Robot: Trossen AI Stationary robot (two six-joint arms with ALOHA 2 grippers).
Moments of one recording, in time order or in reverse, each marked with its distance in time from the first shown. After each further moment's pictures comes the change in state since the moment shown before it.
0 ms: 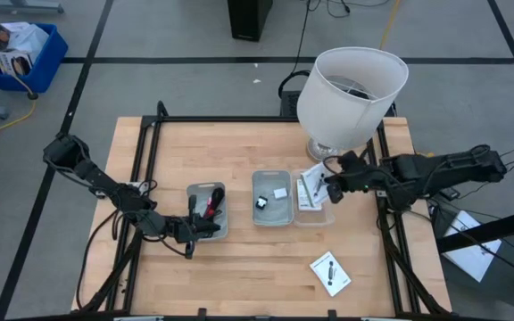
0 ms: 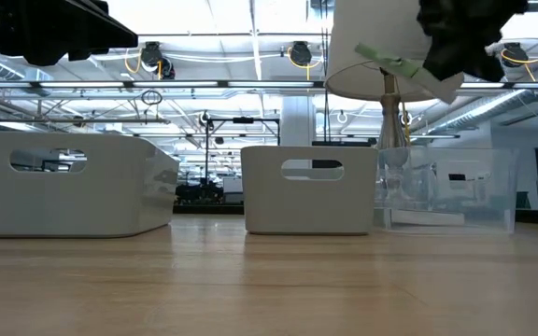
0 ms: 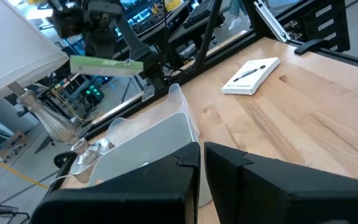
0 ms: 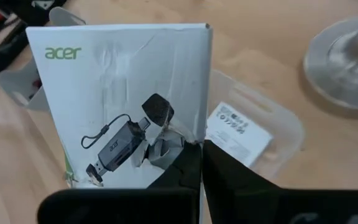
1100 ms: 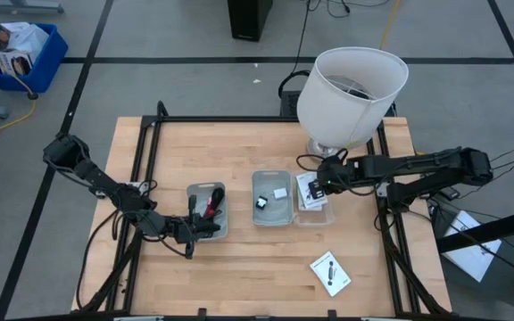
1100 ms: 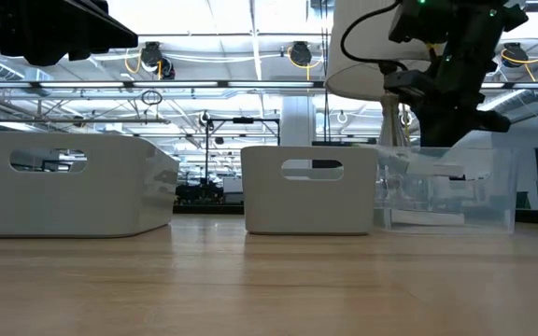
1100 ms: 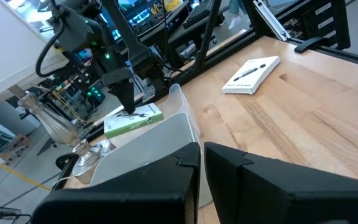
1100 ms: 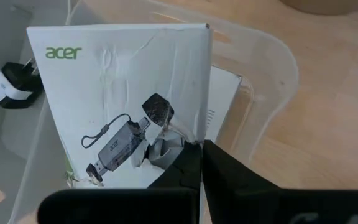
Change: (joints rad) left arm 0.000 0.000 0.000 0.000 0.000 0.016; right arm -0.201 0.286 -0.097 0.065 -0.219 0.188
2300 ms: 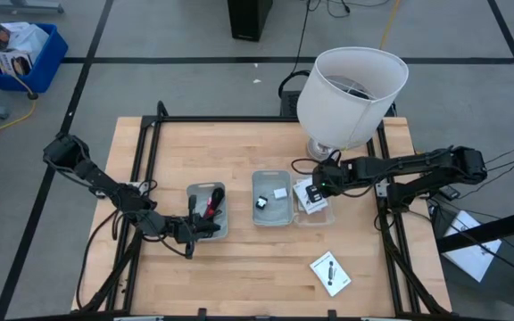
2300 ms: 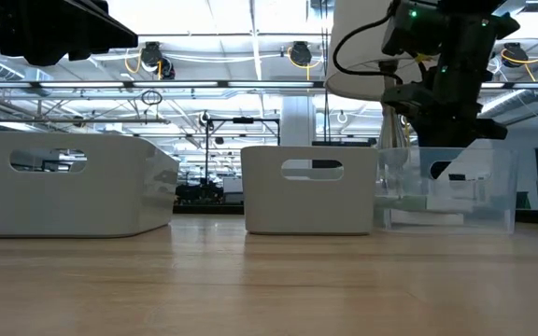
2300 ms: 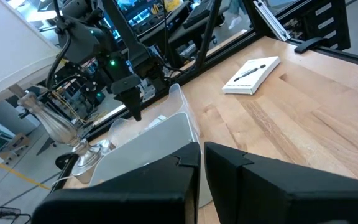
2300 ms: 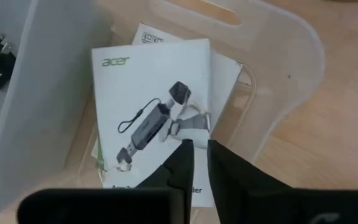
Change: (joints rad) left arm 0.000 0.000 0.000 0.000 0.000 -0.003; right arm 0.000 0.075 0.000 0.009 -0.025 -0.042
